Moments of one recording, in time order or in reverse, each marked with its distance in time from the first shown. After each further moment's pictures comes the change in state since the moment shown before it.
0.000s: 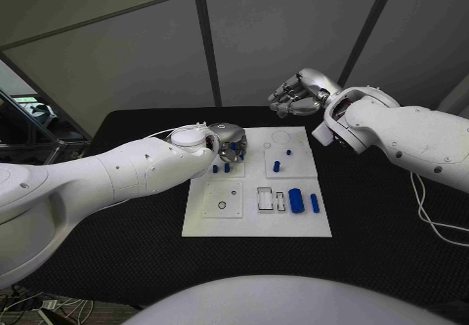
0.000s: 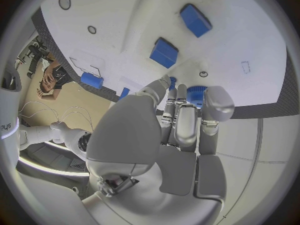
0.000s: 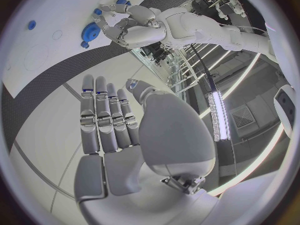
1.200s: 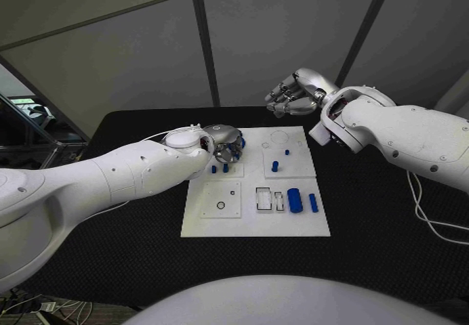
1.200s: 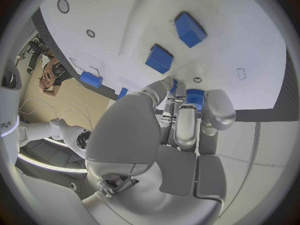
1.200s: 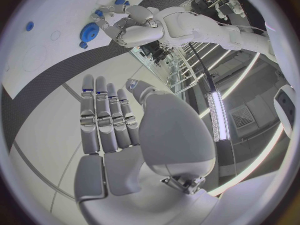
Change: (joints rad) left arm -0.011 -0.007 0.004 -0.021 0.034 -0.016 0.023; left_hand 0.000 0.000 0.101 -0.029 0.000 0.073 0.020 -0.046 -0.001 0.141 -0.005 -0.130 -0.015 0.018 -0.004 0.004 0.008 -0.001 0.025 -0.011 0.081 0.000; right arm 0.000 0.002 0.000 0.002 0.000 0.000 0.000; right_hand 0.000 0.000 0.000 0.000 0.000 0.000 0.000 0.000 0.000 0.000 0.000 0.000 0.000 0.000 0.000 0.000 -0.001 0.000 0.000 0.000 0.000 0.000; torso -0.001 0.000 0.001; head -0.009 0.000
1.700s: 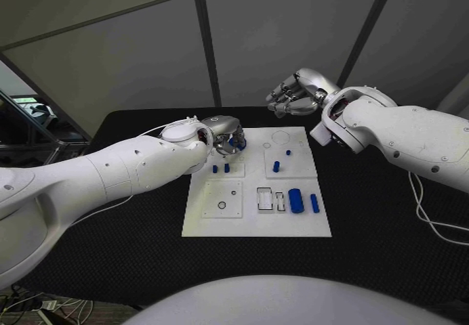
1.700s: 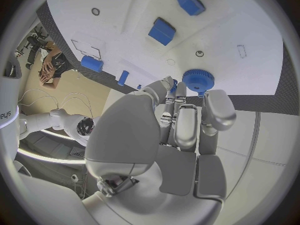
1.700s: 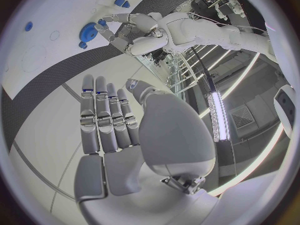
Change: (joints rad) left arm 0.001 -0.030 0.065 0.042 0.022 -0.023 0.004; left_hand -0.004 -0.004 0.007 -0.007 0.000 0.006 0.001 -0.009 0.000 0.014 0.003 -0.025 0.000 0.000 0.000 0.000 -0.001 0.000 0.002 0.002 0.004 0.000; right arm 0.000 0.003 0.000 -0.002 0.000 0.000 0.000; right_hand 0.000 0.000 0.002 -0.002 0.000 0.000 0.000 0.000 0.000 0.000 0.000 0.000 0.000 0.000 0.000 0.000 -0.001 0.000 0.000 0.000 0.000 0.000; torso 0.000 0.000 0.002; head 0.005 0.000
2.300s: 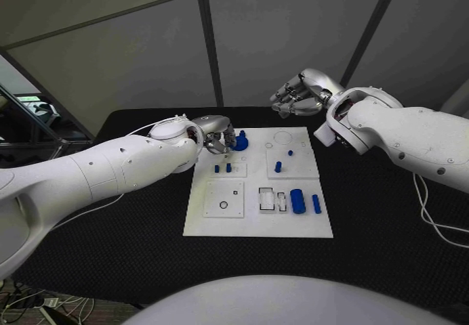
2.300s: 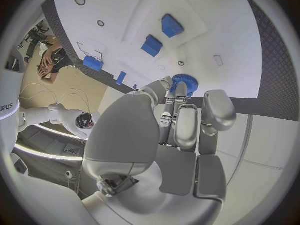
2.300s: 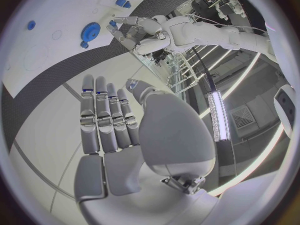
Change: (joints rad) left arm 0.000 -0.079 0.012 0.045 0.035 0.032 -0.009; left_hand -0.015 -0.004 0.003 0.003 0.000 0.004 0.004 -0.007 0.000 0.004 0.004 -0.022 -0.001 0.003 0.003 0.000 -0.002 0.000 0.001 0.001 0.004 0.000; right arm 0.000 -0.007 0.000 0.002 0.000 0.000 -0.001; right_hand 0.000 0.000 0.000 0.000 0.000 0.000 0.000 0.000 0.000 0.000 0.000 0.000 0.000 0.000 0.000 0.000 0.000 0.000 0.000 0.000 0.000 0.000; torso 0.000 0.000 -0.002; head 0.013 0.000
